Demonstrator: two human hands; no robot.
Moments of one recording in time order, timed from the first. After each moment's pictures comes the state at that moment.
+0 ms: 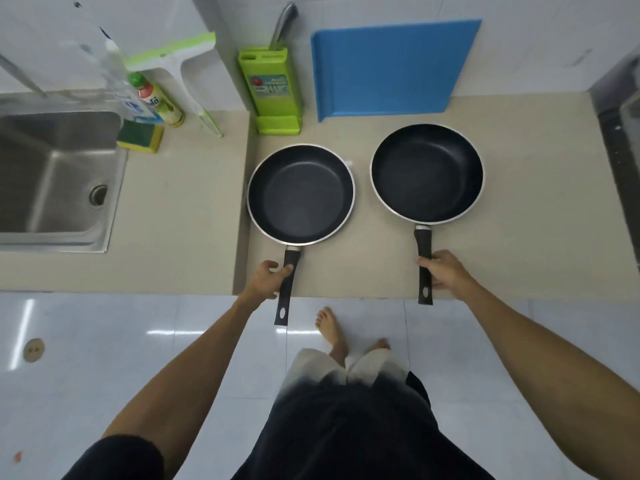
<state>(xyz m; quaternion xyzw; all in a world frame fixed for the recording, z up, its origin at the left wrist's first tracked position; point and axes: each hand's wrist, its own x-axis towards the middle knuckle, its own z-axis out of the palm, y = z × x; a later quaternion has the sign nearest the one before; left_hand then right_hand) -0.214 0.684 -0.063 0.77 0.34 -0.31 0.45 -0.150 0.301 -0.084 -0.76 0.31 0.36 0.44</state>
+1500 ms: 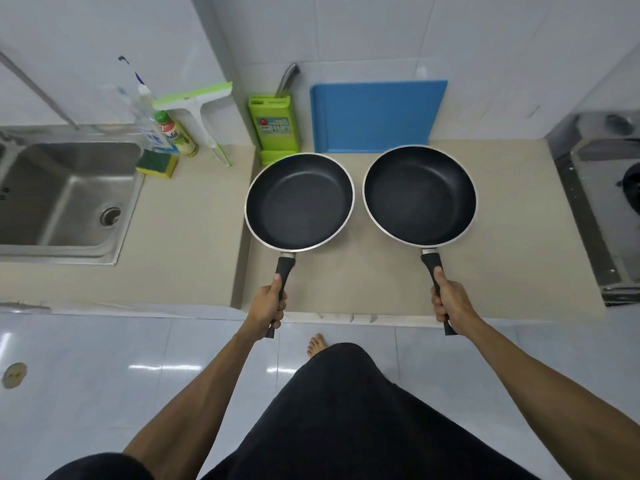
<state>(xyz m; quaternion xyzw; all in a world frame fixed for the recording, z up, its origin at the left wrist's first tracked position) -0.258 0.653 -0.022 0.69 0.34 -0.21 0.61 -0.198 0.268 -0.036 -0.71 0.35 0.25 0.56</state>
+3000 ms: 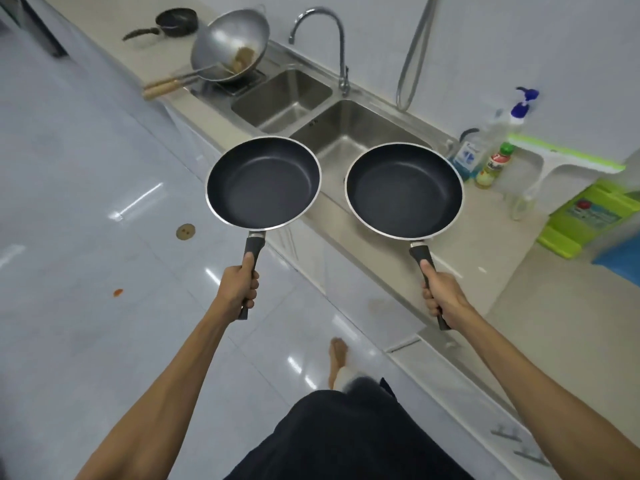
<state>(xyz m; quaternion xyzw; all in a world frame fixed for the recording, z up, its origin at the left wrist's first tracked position) -0.553 1.136 0.040 0.53 0.60 0.11 0.59 -0.255 0.863 0.035 -0.80 0.02 0.40 0.44</state>
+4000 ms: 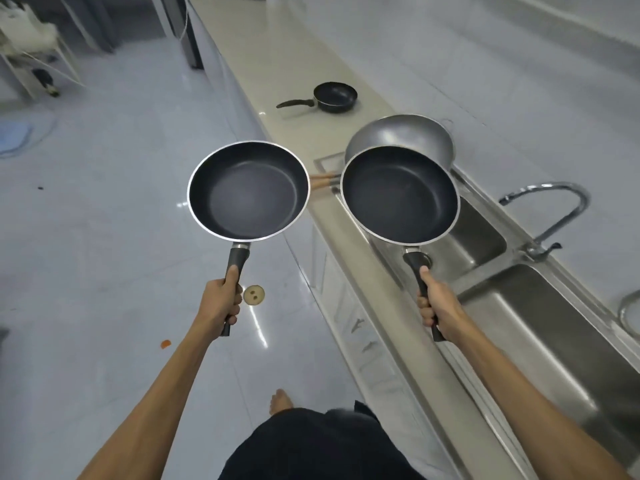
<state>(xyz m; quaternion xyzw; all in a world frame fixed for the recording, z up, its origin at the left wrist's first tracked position) -0.635 1.697 0.061 0.44 0.66 0.26 0.56 -0.244 1.553 0.068 -0.76 -0.10 0.49 0.42</state>
